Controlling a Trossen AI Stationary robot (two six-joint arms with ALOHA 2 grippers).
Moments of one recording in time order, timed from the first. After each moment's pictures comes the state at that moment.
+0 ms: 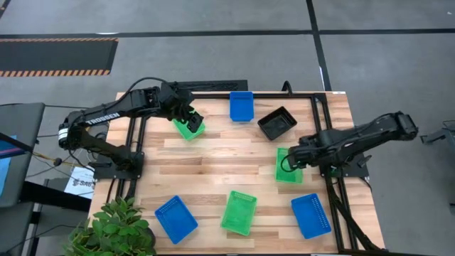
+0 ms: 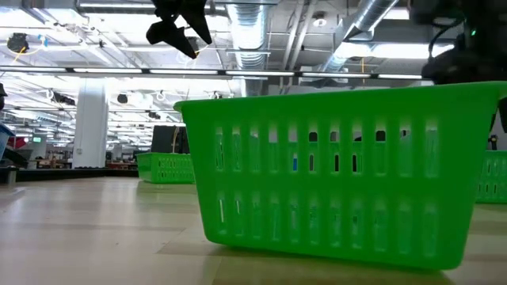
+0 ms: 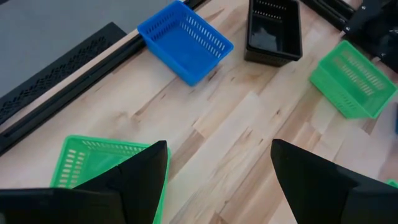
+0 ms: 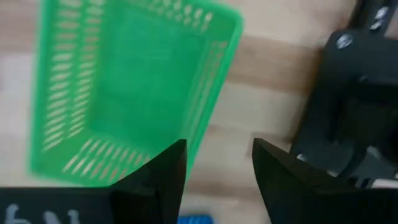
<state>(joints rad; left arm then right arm) 0.30 1.31 1.39 -0.93 -0.14 -0.43 0.17 1.11 0.78 -1.26 0.03 1.58</state>
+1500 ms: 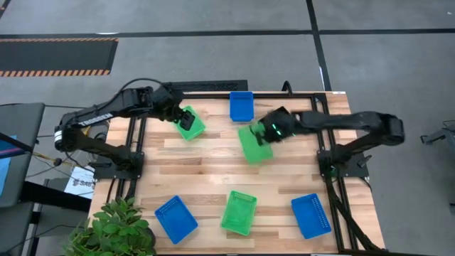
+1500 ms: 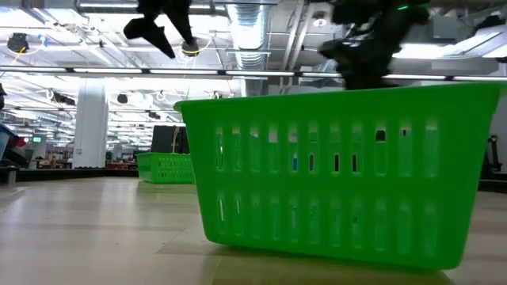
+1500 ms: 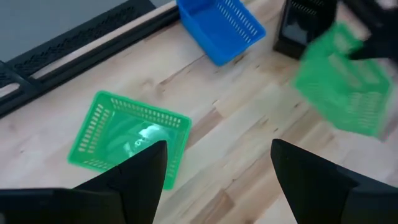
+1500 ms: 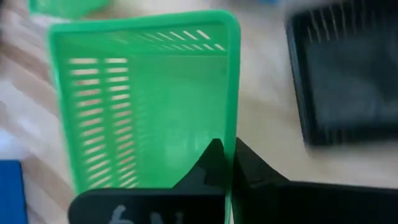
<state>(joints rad) 0.31 1.23 1.40 -1.08 -0.18 -0.59 -0.24 1.35 0.99 -0.62 0.06 0.93</state>
